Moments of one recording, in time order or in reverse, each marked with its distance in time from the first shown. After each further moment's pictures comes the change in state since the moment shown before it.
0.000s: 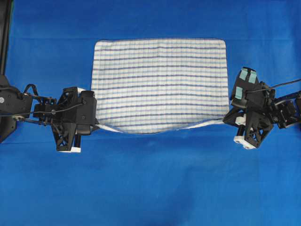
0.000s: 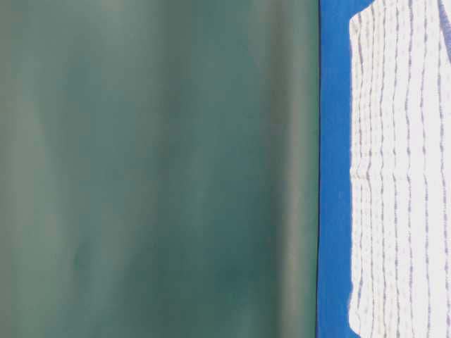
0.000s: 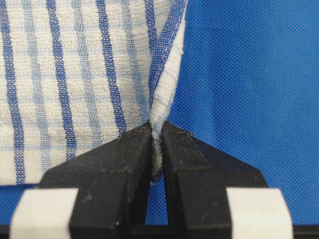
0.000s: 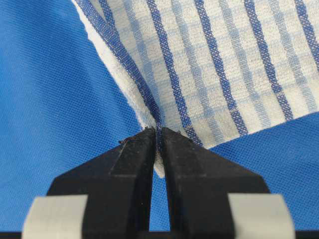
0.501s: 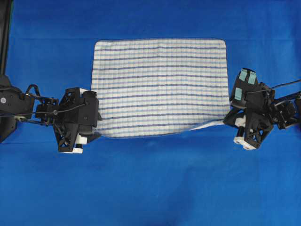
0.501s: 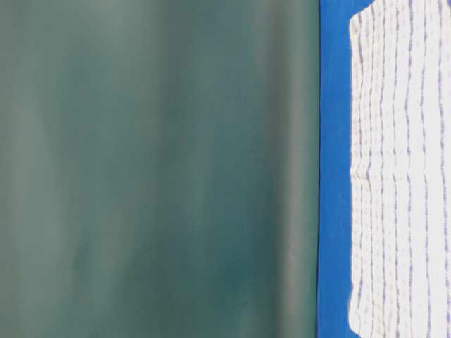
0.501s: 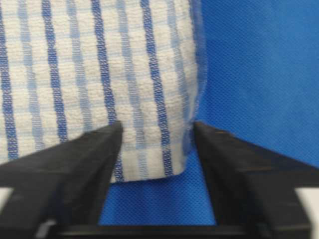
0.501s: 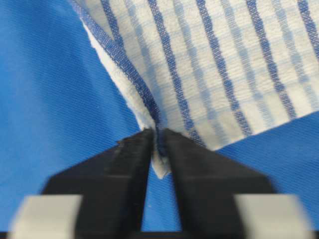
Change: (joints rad) left arm -0.005 0.008 -0.020 0.000 0.009 0.003; right arm 0.012 0.005 -0.006 0.000 0.003 -0.002
